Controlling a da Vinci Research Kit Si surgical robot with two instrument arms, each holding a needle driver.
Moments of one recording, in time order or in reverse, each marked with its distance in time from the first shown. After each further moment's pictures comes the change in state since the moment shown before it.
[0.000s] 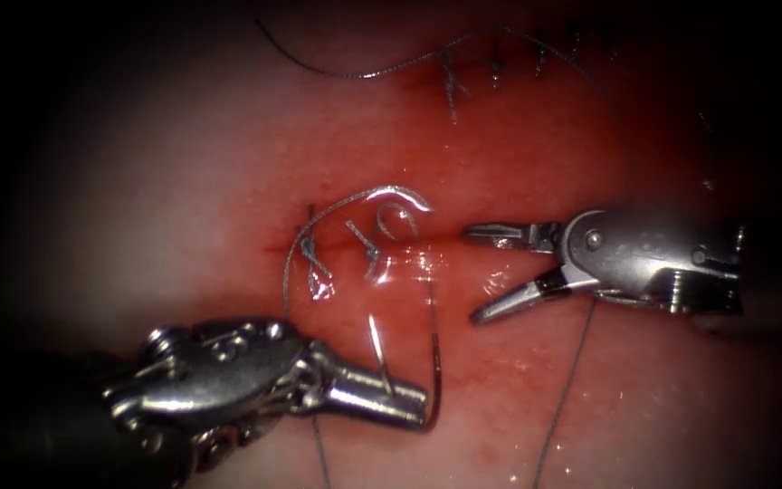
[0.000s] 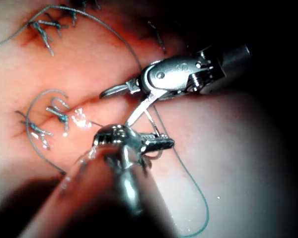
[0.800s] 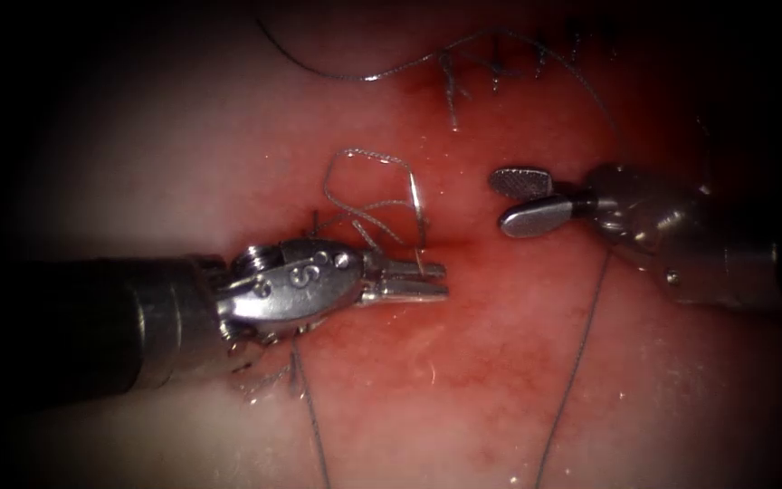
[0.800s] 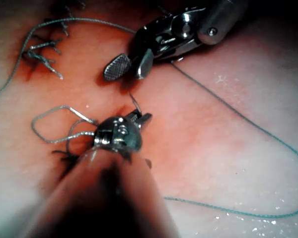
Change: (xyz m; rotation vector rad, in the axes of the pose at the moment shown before) right arm -0.008 0.008 -0.003 -0.085 0.240 0.863; left arm -0.004 -0.013 0.002 0.284 -0.176 0.202
